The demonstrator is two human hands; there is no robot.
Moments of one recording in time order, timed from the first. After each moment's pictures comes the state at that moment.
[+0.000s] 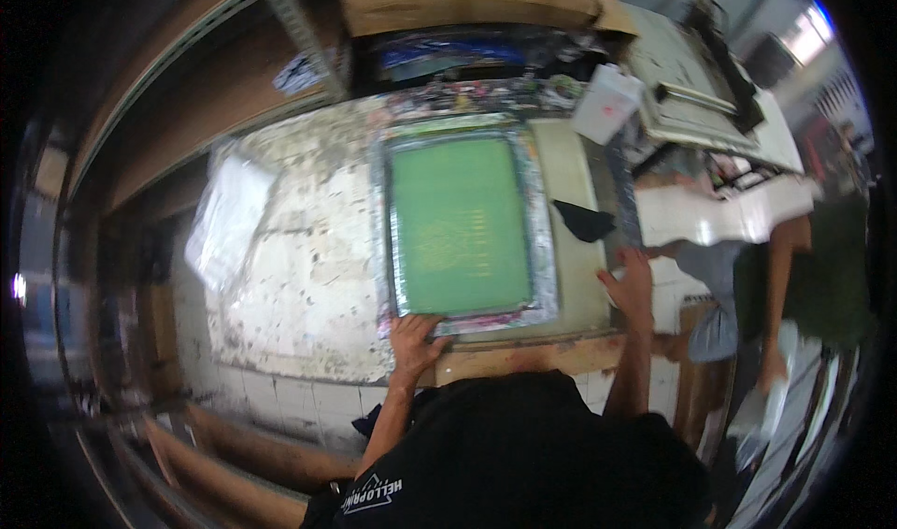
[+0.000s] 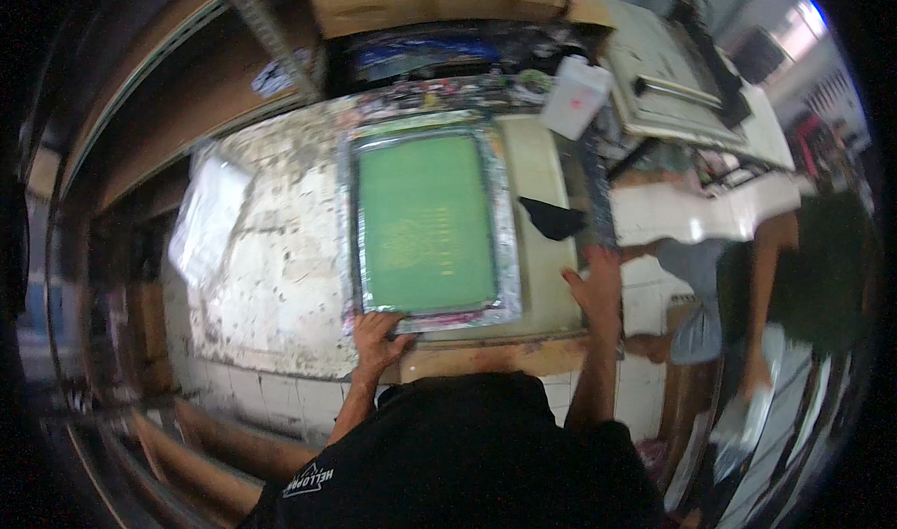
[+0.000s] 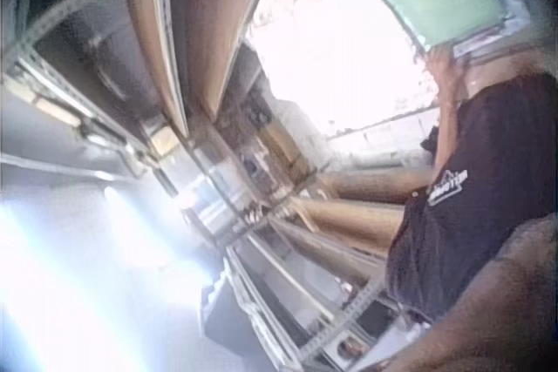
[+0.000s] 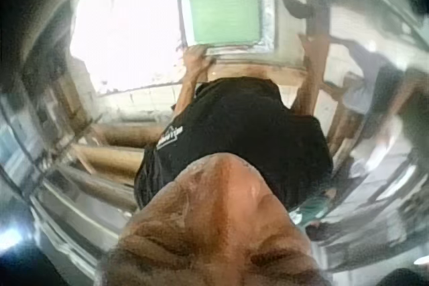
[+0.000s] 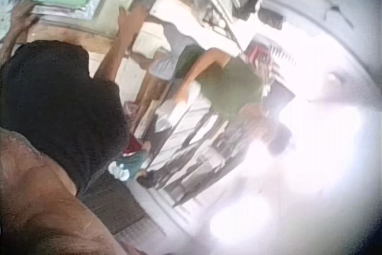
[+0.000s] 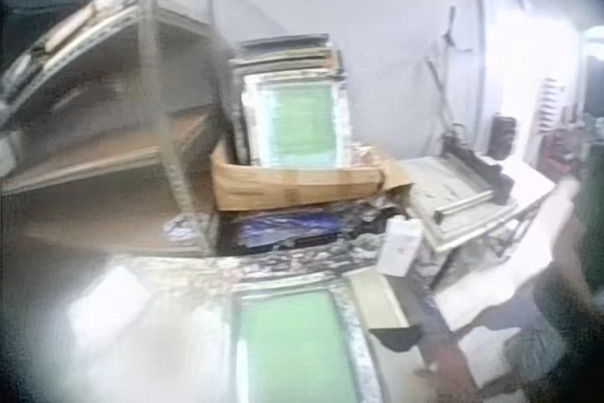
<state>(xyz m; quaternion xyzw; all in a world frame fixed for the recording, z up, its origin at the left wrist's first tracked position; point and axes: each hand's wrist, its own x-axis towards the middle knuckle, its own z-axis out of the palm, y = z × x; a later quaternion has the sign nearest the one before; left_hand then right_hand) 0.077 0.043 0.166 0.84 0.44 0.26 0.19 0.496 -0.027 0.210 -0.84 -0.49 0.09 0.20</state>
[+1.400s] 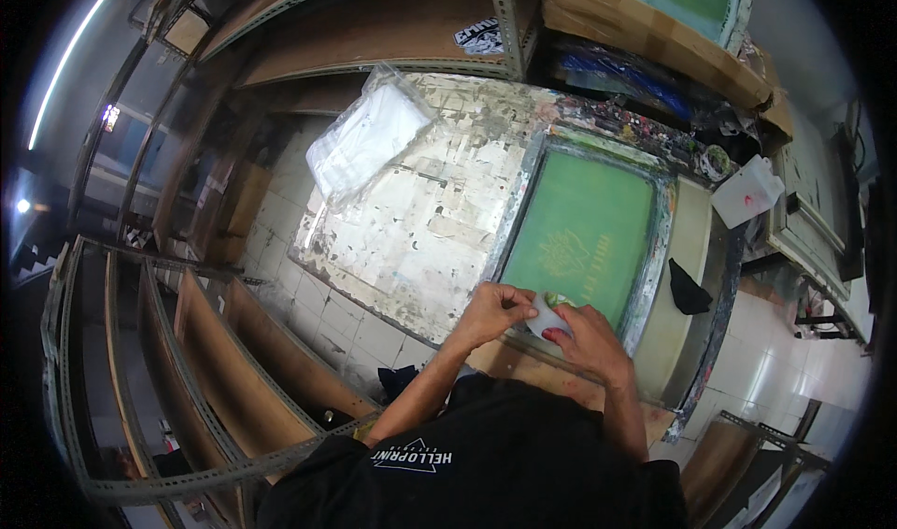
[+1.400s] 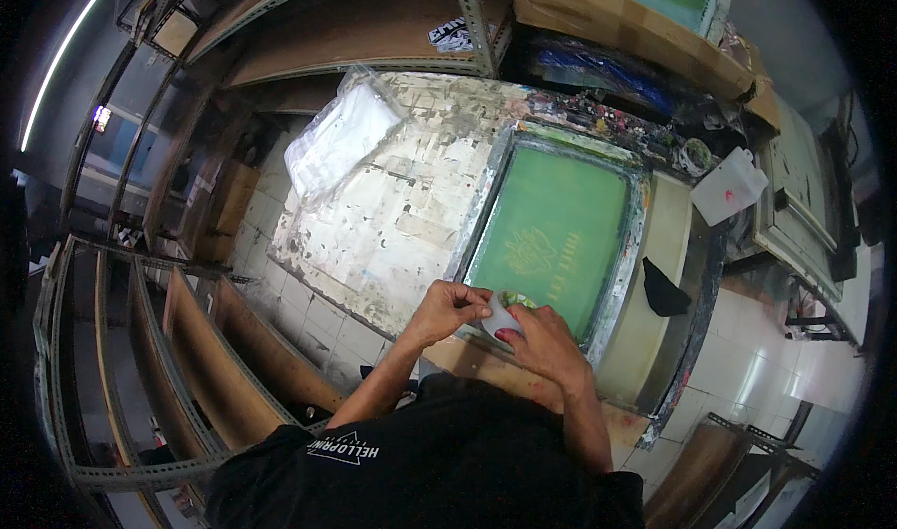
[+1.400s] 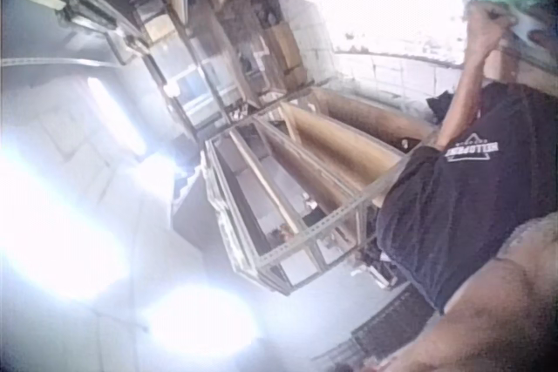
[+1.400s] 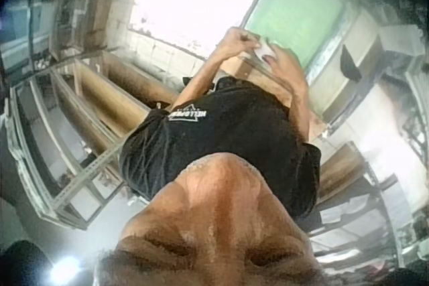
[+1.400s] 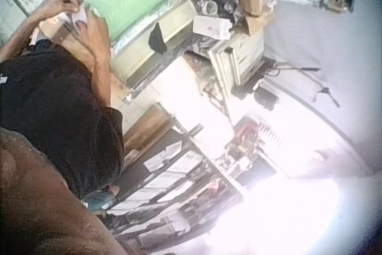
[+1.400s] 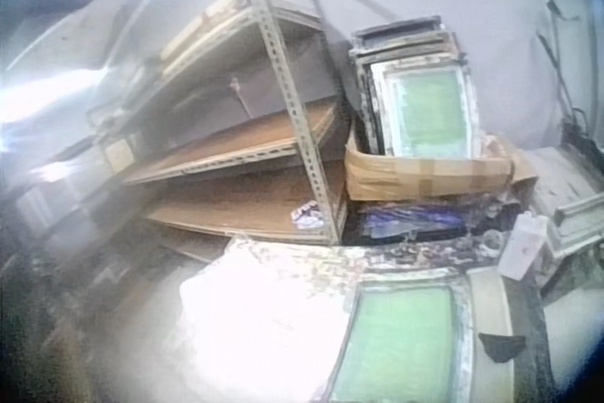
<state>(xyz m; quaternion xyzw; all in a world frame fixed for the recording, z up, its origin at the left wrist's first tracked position) 0.075 0.070 0.239 0.52 0.54 0.29 0.60 0.298 0.053 0.302 -0.51 -0.72 0.44 0.15</state>
